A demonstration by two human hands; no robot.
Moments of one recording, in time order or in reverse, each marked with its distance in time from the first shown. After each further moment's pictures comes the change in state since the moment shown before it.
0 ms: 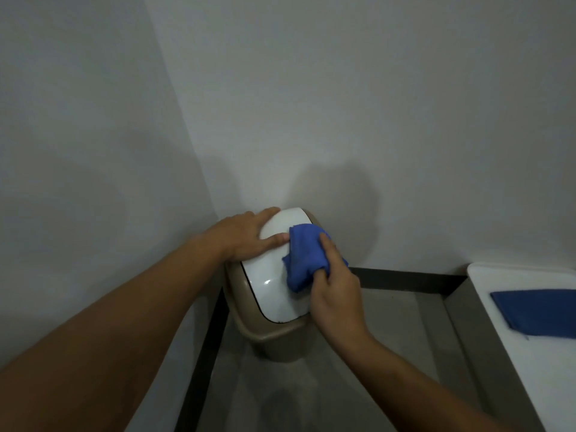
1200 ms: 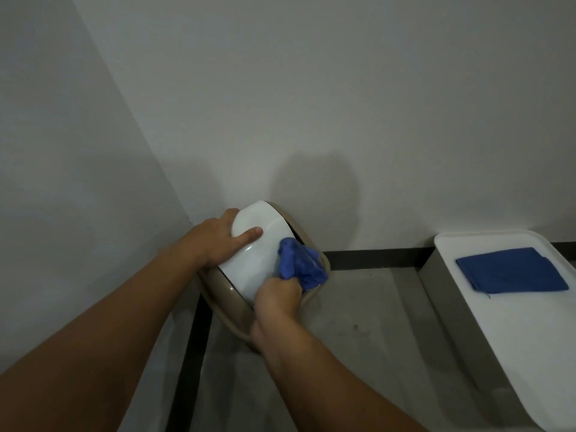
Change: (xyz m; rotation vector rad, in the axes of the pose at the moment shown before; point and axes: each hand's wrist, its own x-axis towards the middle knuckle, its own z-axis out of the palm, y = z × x) left_hand -0.007 0.011 0.015 -0.144 0.071 -0.135; right_hand -0.009 -0.020 0.050 0.957 0.409 0.956
